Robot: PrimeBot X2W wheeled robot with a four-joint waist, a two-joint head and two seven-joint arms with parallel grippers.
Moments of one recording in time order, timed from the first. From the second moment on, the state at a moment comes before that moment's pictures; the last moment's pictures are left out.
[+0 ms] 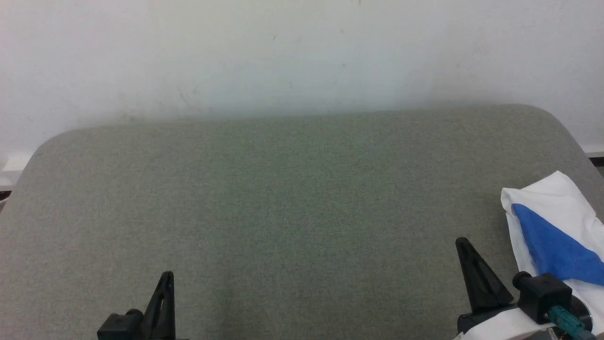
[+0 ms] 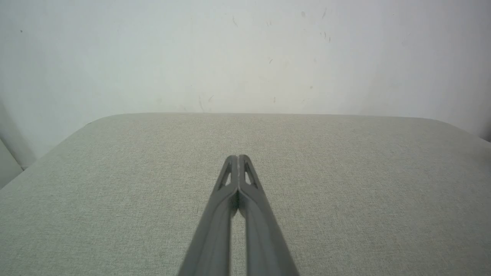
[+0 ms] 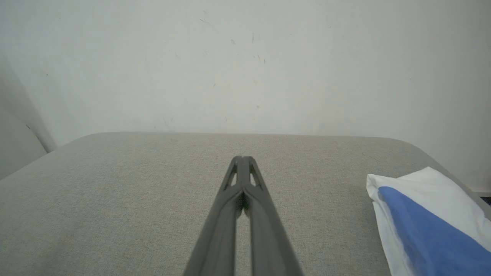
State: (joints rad) left arm 0.17 0.10 0.01 0.09 -0.13 -0.03 -0.24; right arm 0.16 -0.06 0.06 -0.08 0.14 0.13 -0.09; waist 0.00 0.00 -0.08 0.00
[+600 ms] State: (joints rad) left arm 0.15 0.10 0.01 0.08 -0.11 -0.03 -0.20; right arm 0.15 -0.06 0.05 -0.07 0.12 0.13 -0.08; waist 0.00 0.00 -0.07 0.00
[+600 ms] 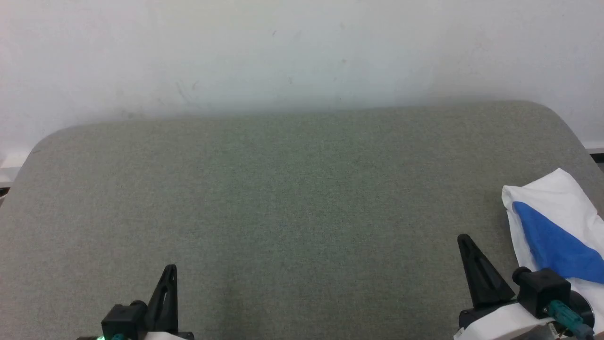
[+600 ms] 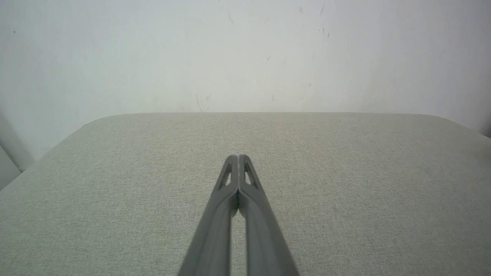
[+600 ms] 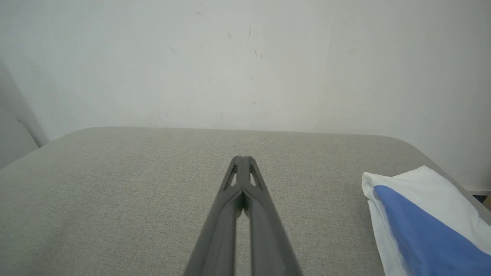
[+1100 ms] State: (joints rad) left arm 0.14 0.09 0.01 0.07 -0.10 -0.02 -0.17; right arm 0.12 -0.06 0.04 -0.06 0.10 0.13 -0.06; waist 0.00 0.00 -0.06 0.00
